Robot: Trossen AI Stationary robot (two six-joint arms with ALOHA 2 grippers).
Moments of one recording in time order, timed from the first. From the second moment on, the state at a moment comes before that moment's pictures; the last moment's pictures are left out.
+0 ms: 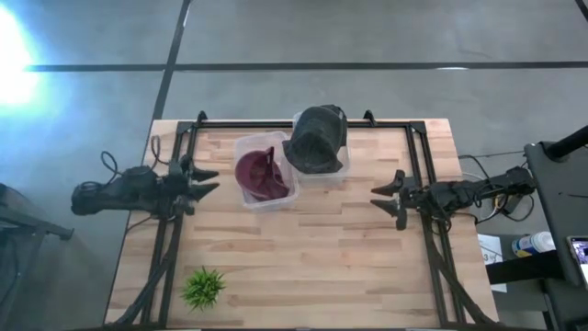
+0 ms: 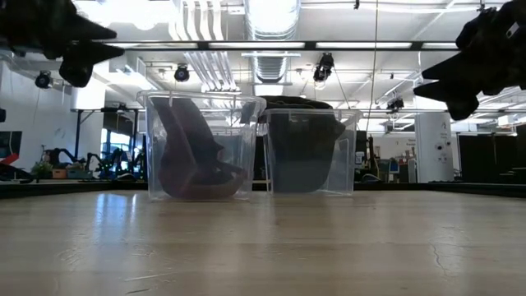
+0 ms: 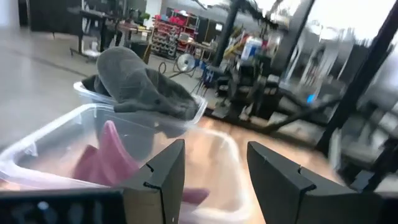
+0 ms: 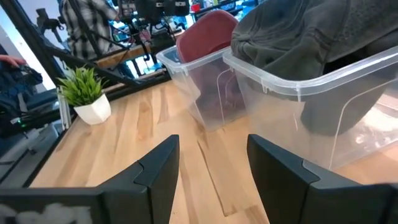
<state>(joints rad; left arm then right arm) -0.03 0.00 0.30 -0.32 -0.24 -0.27 0.26 0.15 0.09 -0.09 0.39 0.39</state>
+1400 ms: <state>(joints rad) -0.05 0.00 0.01 0.04 -0.13 -0.41 0.26 0.16 0.08 -0.10 0.39 0.39</state>
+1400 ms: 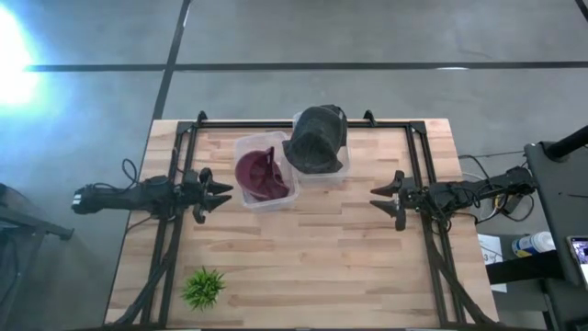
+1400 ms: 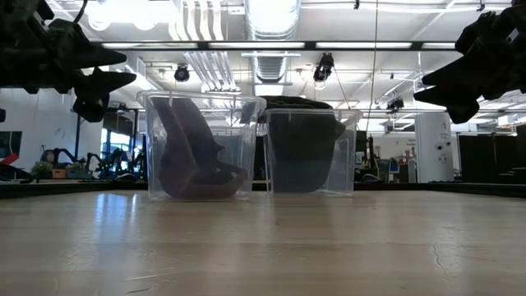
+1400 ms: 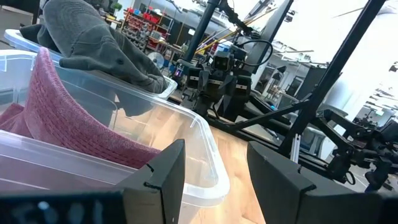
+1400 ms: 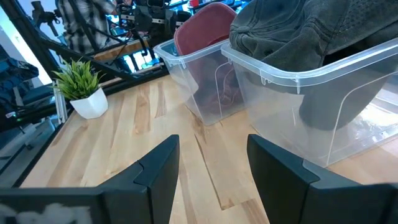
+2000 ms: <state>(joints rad) -0.05 0.00 0.01 0.04 -0.14 -0.41 0.18 0.09 0.07 -0.12 0.29 0.35</state>
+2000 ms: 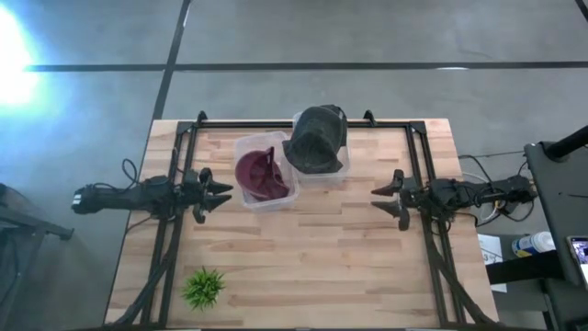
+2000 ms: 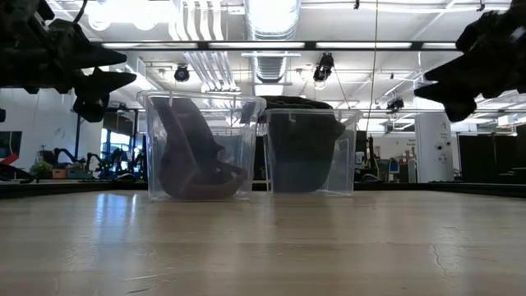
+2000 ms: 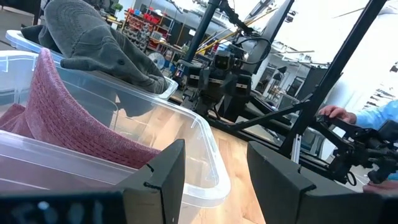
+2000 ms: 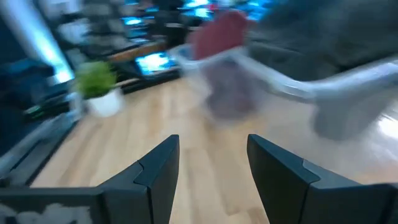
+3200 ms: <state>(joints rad) -0.05 0.02 0.01 0.04 -0.14 -0.41 0.12 0.00 0.05 -0.09 -0.05 0.05</state>
